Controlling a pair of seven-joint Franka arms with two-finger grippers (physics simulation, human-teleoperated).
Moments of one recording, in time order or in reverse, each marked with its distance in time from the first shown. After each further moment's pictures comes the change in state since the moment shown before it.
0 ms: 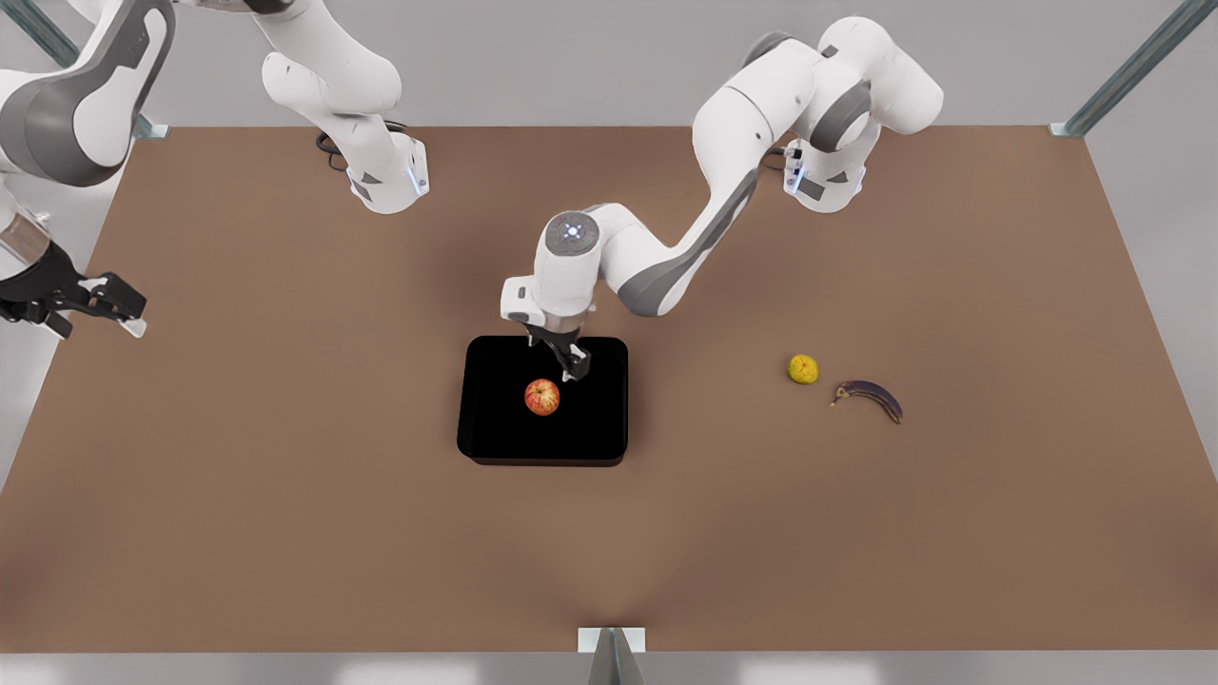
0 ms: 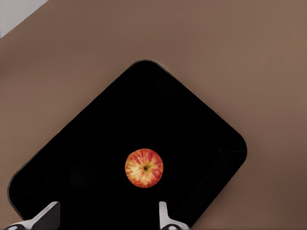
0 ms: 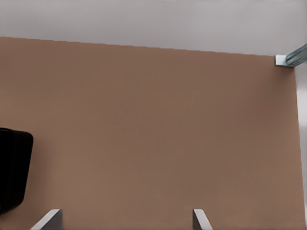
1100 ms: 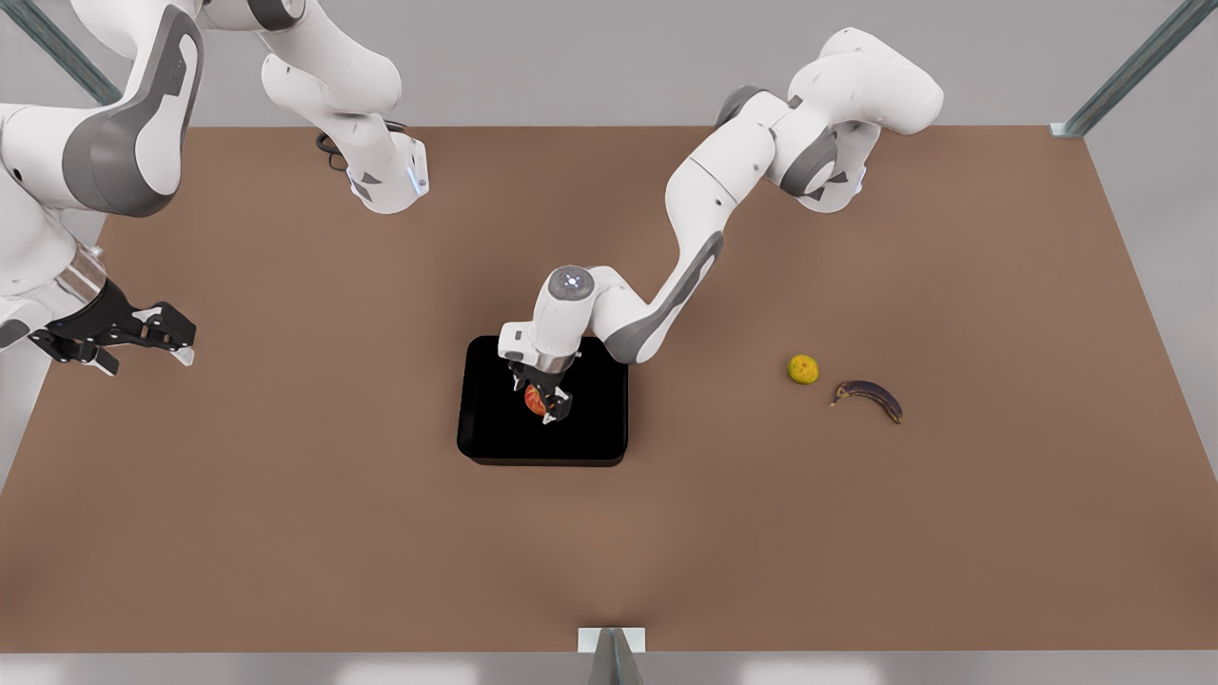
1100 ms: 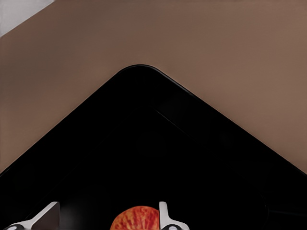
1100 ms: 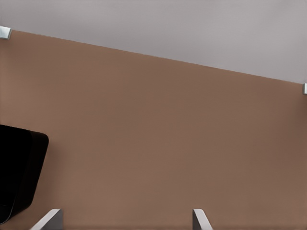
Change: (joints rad) left arm -0.004 0.263 0.003 0.085 0.066 0.373 -0.026; right arm 0.035 0.081 0.066 0.062 -0.007 0.025 -0.014
